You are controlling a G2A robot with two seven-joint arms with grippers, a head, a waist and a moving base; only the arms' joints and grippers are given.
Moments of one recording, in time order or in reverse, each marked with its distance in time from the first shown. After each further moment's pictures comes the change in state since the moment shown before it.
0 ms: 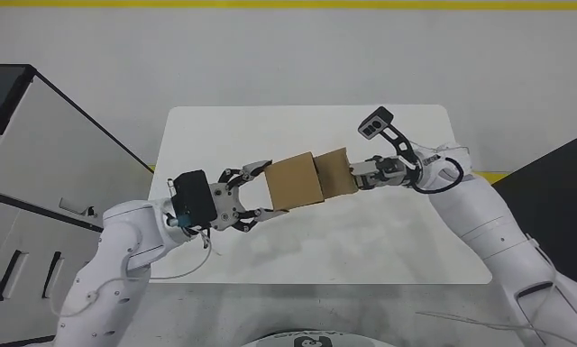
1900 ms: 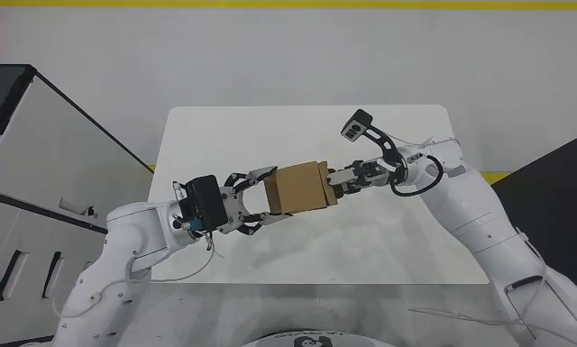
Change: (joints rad) left arm -0.003 0.026 0.030 -0.003 0.028 0.019 -0.013; right arm 0.028 -0.053 0.011 -0.014 -0.180 0.056 -0.009
